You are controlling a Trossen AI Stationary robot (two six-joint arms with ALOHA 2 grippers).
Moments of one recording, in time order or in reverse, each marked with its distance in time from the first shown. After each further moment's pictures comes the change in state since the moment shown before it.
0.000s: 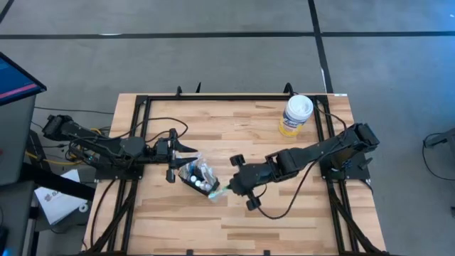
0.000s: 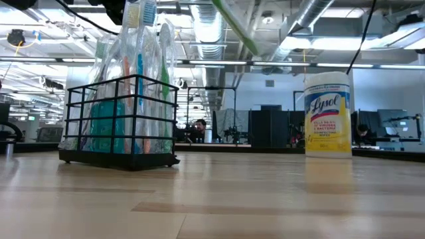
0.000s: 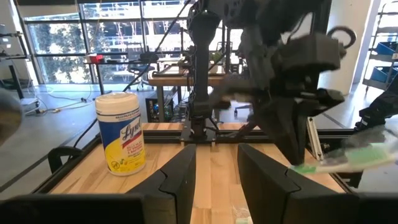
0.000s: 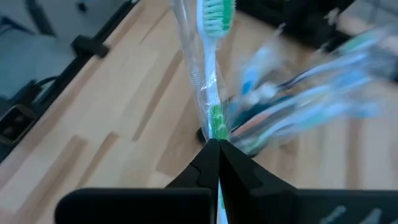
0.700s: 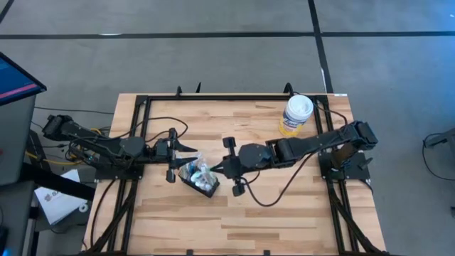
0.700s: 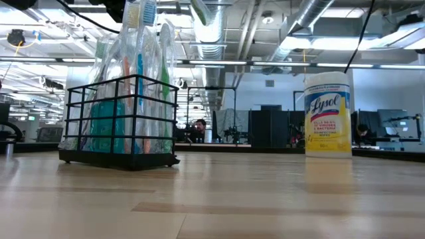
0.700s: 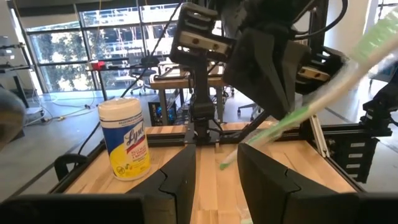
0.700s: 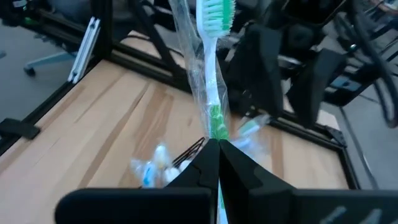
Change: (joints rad) left arm 0.000 0.000 0.000 0.007 0.000 0.052; right arm -0.090 0.000 0.069 0.239 0.067 -0.104
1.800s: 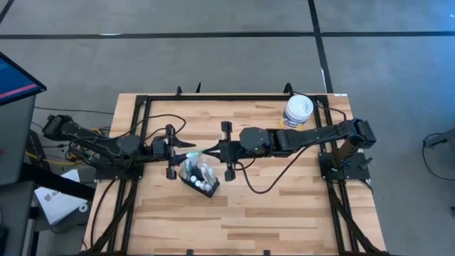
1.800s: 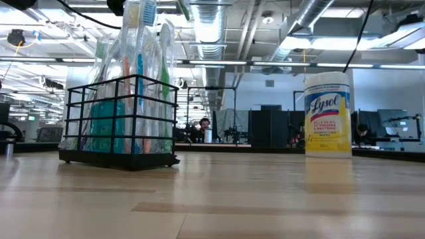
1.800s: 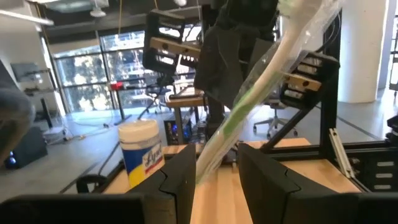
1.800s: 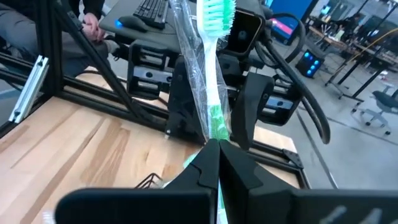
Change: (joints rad) left arm 0.000 0.000 0.000 0.091 -0.051 0.069; right arm -0.092 0.000 0.000 0.180 0.000 -0.047
